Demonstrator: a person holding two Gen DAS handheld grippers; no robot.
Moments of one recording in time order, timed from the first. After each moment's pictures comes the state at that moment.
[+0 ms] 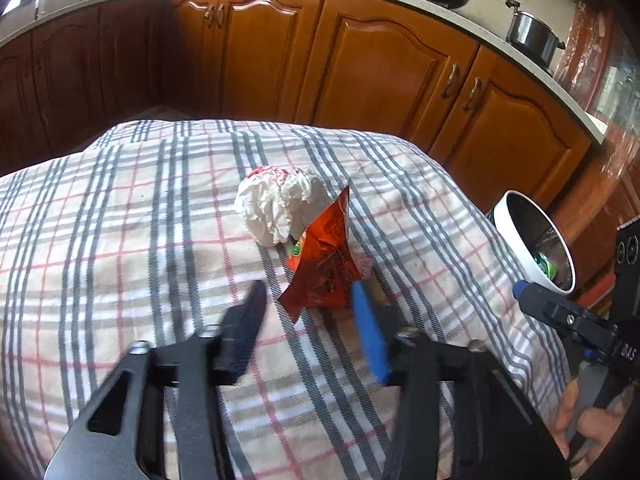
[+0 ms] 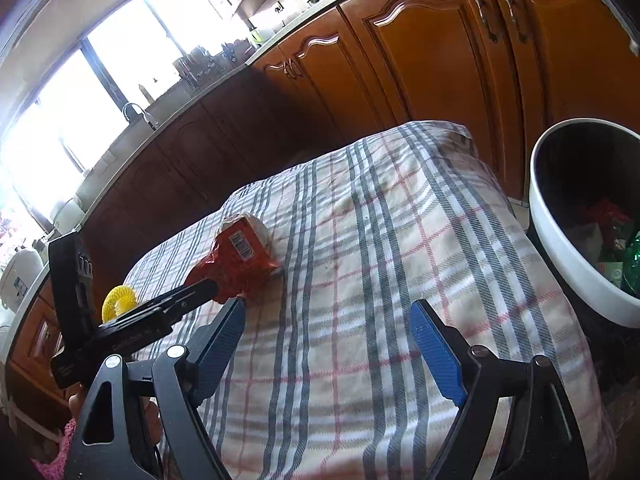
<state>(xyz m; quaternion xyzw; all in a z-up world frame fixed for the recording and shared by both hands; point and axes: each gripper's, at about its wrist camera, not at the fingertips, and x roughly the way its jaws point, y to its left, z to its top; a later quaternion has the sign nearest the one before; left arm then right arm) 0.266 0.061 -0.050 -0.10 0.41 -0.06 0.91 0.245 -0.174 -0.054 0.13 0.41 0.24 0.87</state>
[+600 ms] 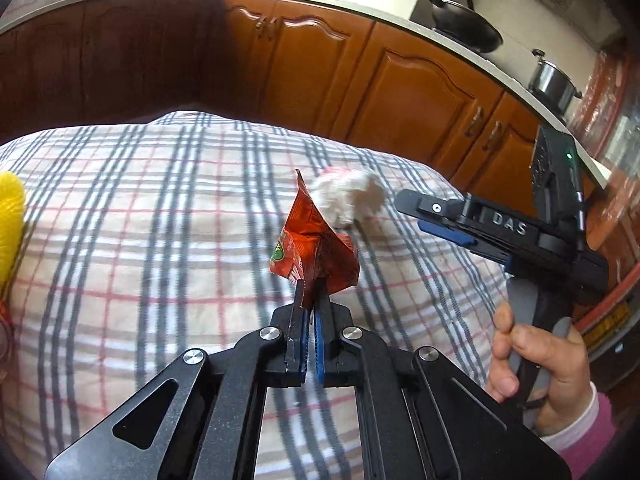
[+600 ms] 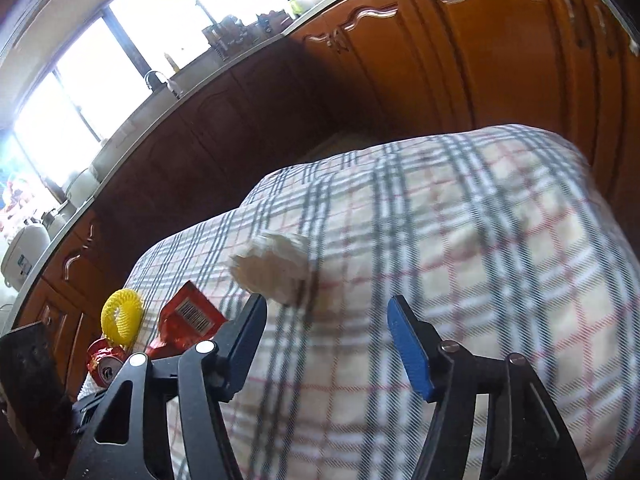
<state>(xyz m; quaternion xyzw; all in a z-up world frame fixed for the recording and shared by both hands) 0.202 0.119 -0.043 -0.16 0.37 -0.01 0.92 0.307 -0.063 -0.062 0.10 0.42 0.30 0.85</state>
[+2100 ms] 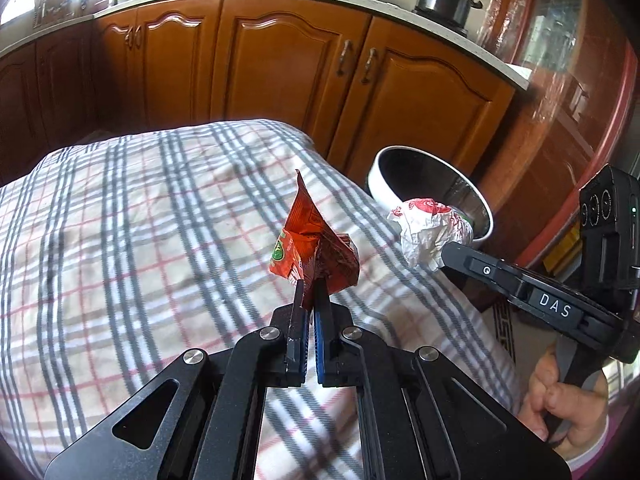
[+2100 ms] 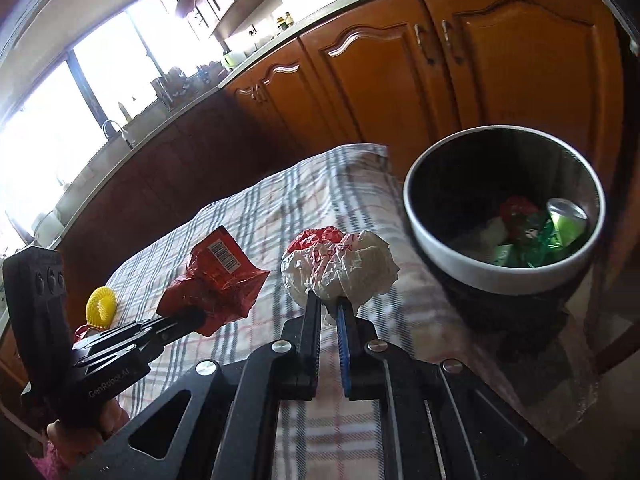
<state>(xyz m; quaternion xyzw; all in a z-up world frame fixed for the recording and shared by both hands) 0.212 -0.070 -0.023 -0.06 0.39 -0.16 0.91 0.201 -0.262 -0.040 0.12 0.38 0.18 0.90</state>
